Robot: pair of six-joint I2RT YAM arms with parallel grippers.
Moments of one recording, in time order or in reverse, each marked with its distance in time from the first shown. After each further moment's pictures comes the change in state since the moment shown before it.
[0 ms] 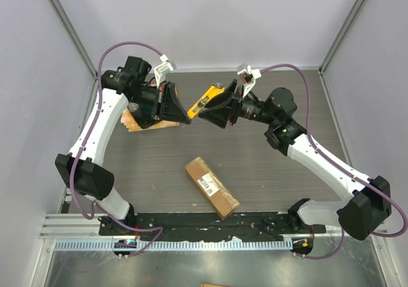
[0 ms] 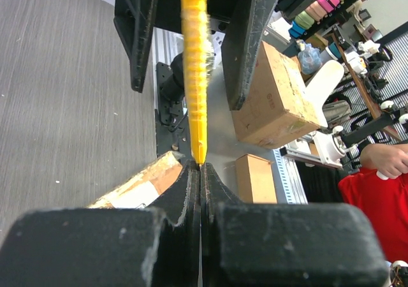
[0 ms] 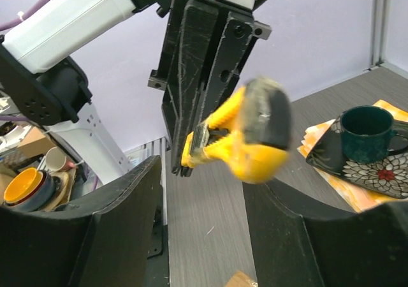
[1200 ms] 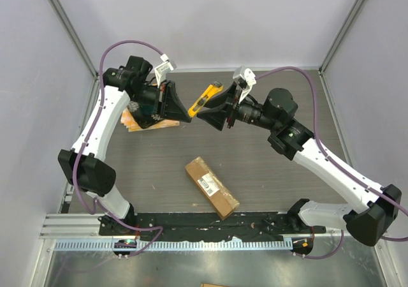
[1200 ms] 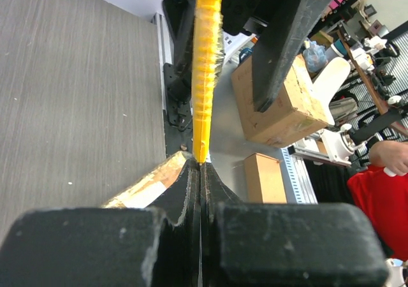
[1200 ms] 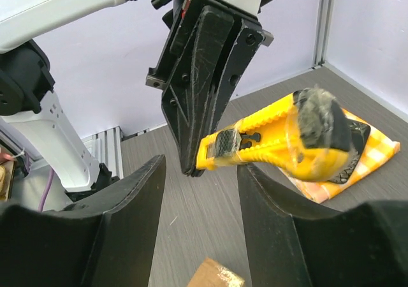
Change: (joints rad) left arm 0.005 0.044 0.031 -0.037 0.002 0.092; right arm 0.109 -0.084 0.089 -0.303 0.200 -0.261
